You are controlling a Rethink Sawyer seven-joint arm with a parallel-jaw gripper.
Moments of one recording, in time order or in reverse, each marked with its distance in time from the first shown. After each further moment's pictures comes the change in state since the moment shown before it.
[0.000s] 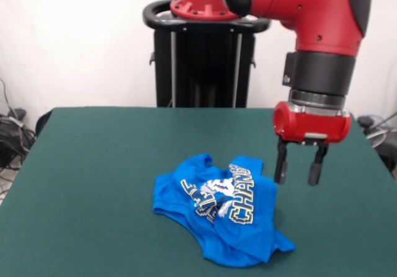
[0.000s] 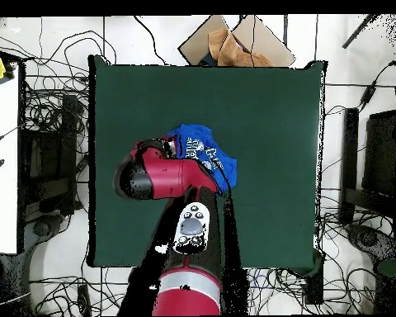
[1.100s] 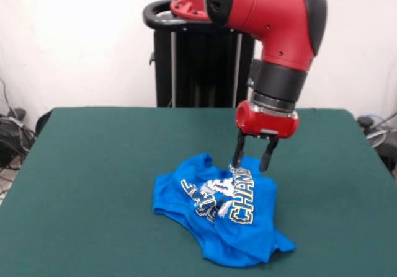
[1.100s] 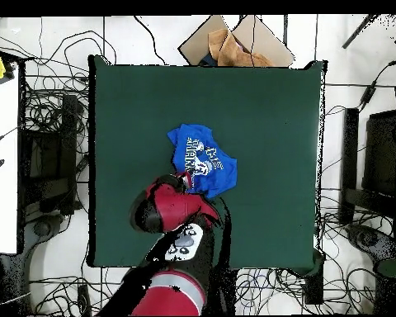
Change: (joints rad) arm 0.077 0.107 -0.152 0.156 -0.036 -0.183 0.000
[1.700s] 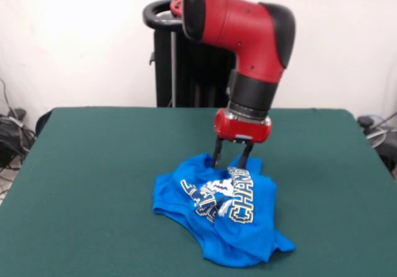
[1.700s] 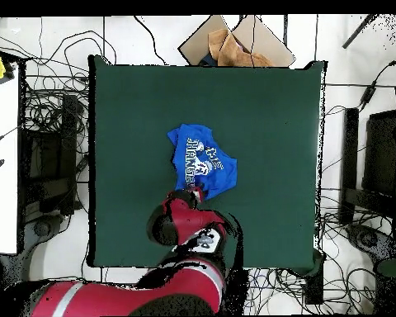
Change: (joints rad) arm -0.086 0.099 0.019 0.075 0.001 -0.152 0.000
